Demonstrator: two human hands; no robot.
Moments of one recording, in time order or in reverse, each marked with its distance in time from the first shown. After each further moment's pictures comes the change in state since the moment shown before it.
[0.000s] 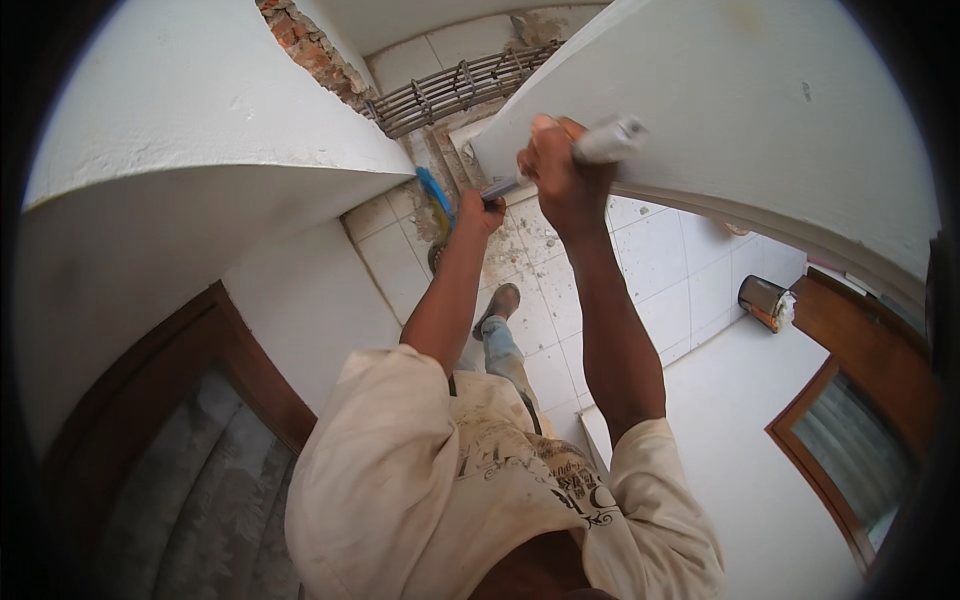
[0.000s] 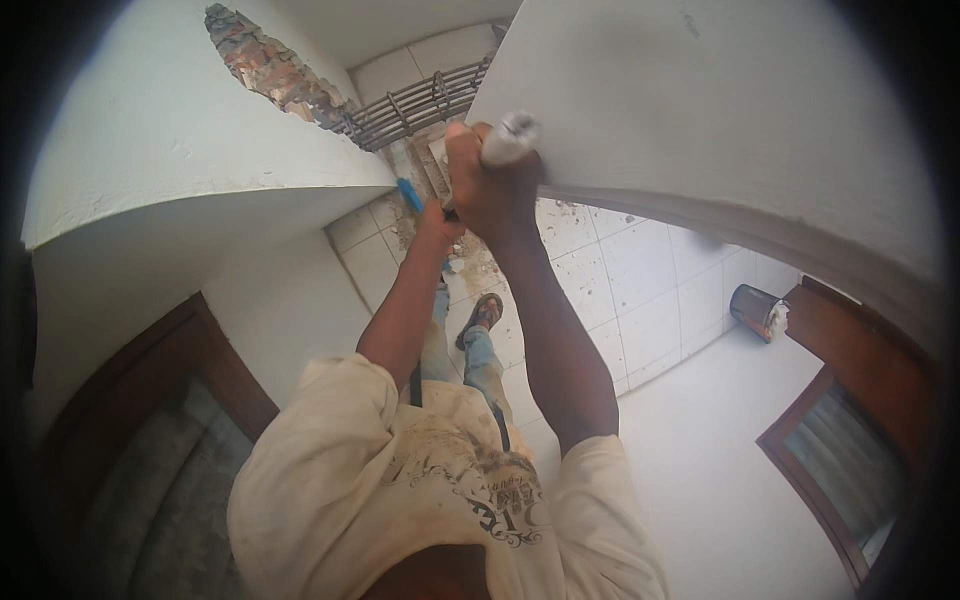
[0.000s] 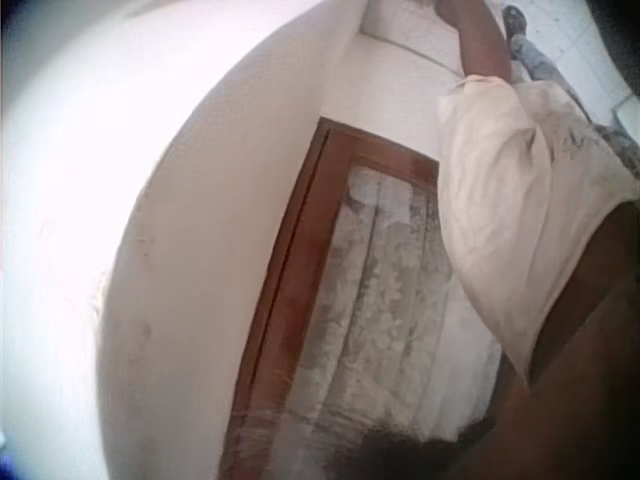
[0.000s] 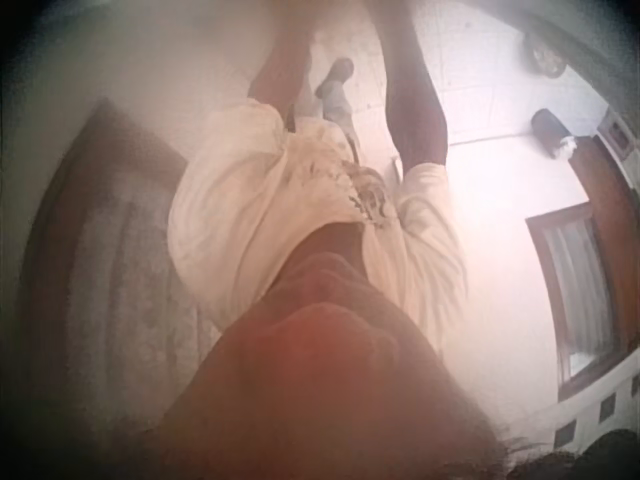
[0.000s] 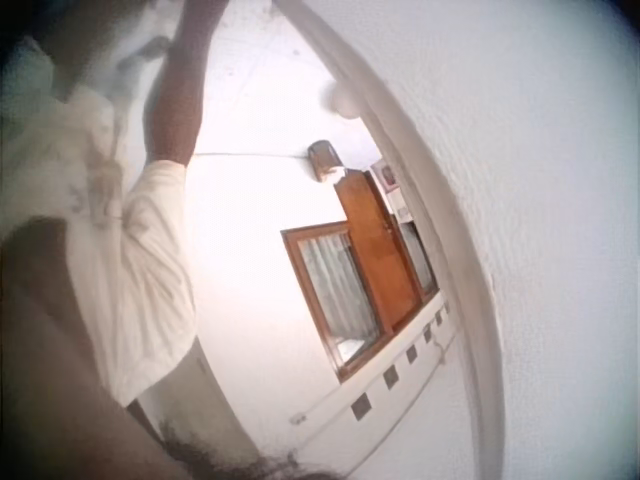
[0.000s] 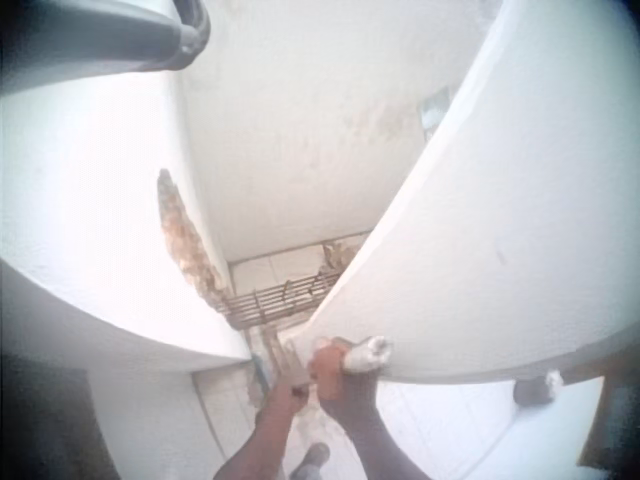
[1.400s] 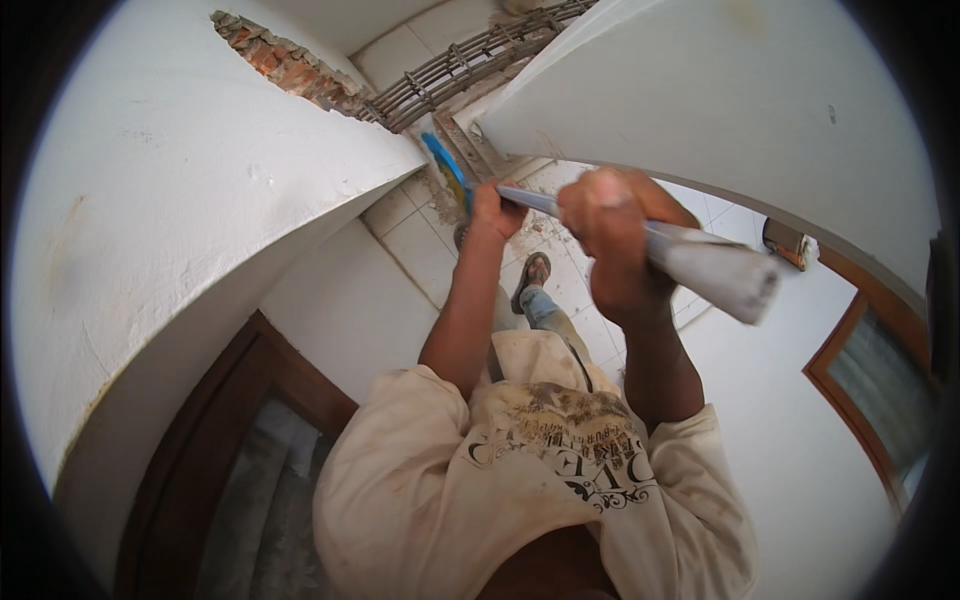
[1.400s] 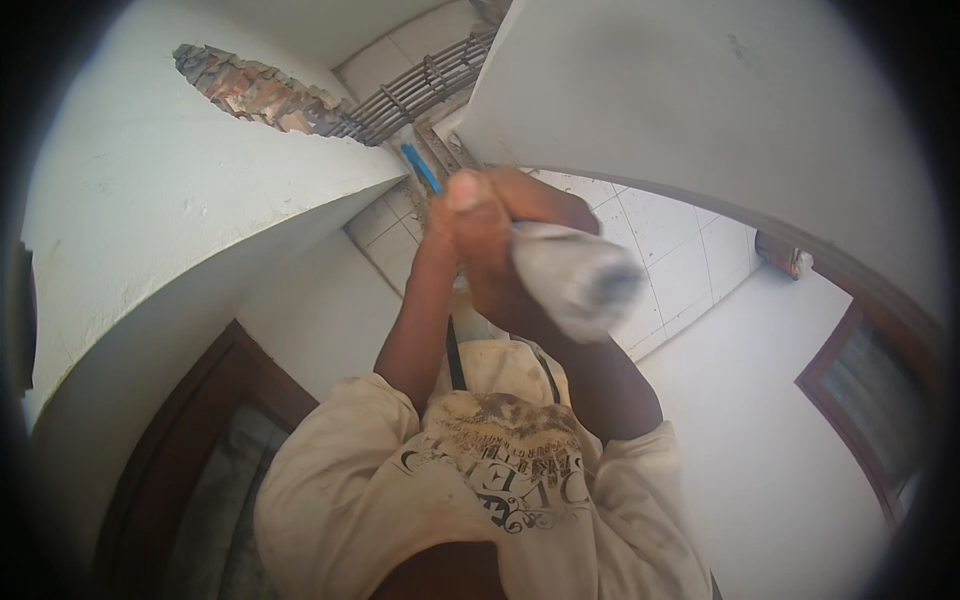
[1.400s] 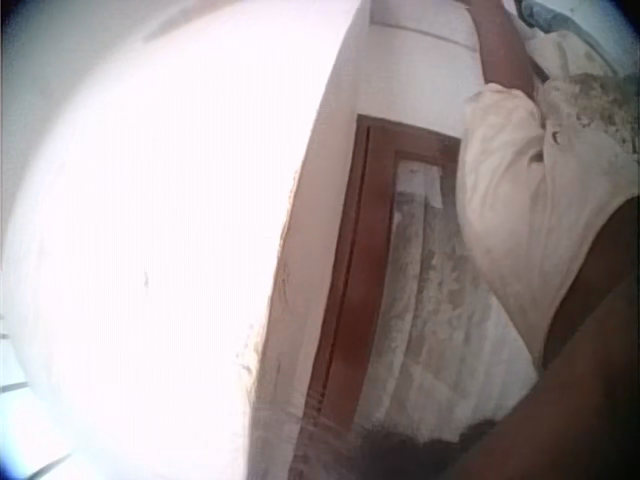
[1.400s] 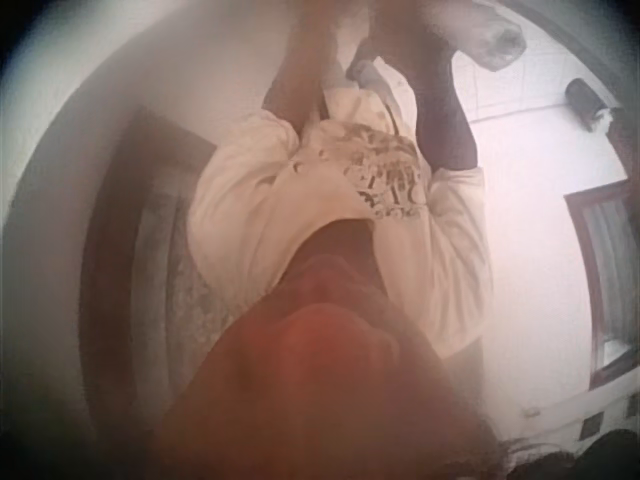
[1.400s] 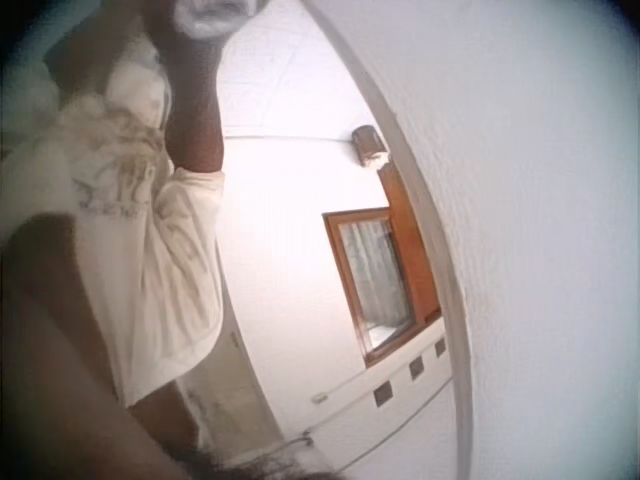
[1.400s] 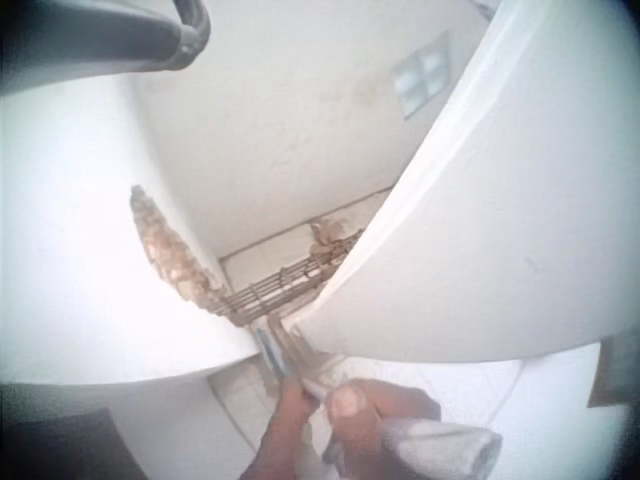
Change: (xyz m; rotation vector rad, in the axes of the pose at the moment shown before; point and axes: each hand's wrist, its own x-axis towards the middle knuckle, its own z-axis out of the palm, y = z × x) left_hand -0.034 0.004 -0.016 0.066 -0.051 -0.156; right_hand -0.038 -0.100 -0.006 0.101 0.061 0.249
